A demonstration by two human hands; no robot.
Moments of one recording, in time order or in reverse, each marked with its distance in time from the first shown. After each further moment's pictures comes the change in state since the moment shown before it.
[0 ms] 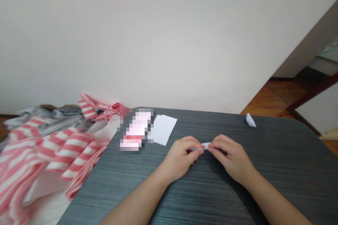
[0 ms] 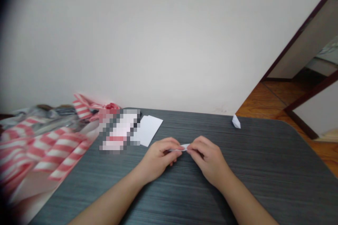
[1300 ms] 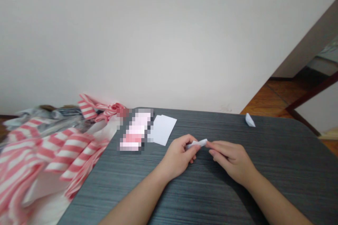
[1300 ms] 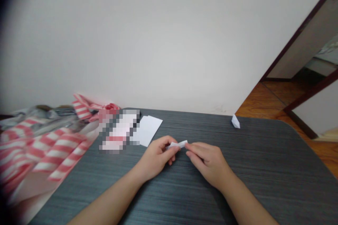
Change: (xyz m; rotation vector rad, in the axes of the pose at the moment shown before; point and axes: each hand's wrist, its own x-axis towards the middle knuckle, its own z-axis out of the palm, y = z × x) left_hand 0.001 -0.003 0.001 -0.103 0.050 -0.153; right_hand -0.007 0.000 -0.005 -0.070 -0.058 -0.068
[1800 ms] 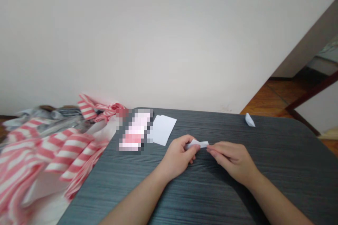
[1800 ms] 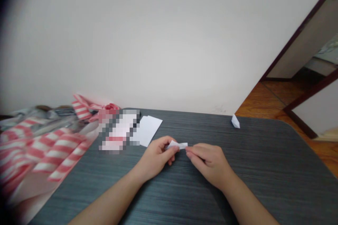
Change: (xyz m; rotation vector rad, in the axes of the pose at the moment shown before) left_hand 0.001 -0.001 0.001 0.059 0.012 -0.027; right_hand 0.001 -0.002 -0.004 0.043 0.009 -0.028
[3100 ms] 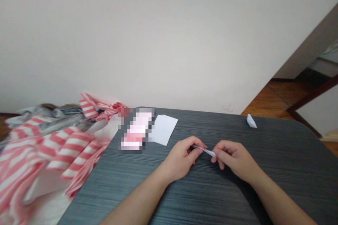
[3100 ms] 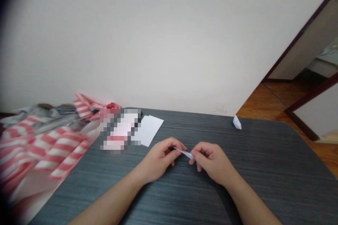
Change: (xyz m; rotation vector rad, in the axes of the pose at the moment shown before) left_hand -0.005 0.006 -0.002 0.039 -0.113 0.124; right_hand 0.004 0.001 0.000 0.401 -0.141 0.527
